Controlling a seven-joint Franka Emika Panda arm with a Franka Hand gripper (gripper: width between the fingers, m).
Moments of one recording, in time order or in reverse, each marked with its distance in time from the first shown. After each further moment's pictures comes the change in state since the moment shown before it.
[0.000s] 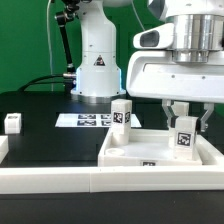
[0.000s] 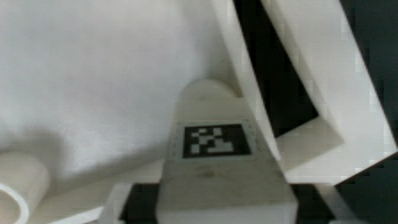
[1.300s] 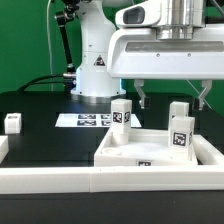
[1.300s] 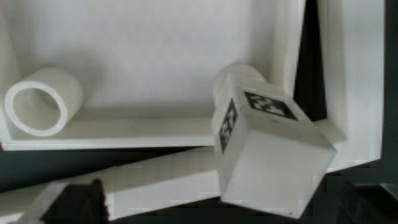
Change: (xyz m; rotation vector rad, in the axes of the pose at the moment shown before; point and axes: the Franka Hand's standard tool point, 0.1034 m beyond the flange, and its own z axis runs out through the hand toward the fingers) arm 0.008 0.020 -0.031 0.033 0.000 -0.342
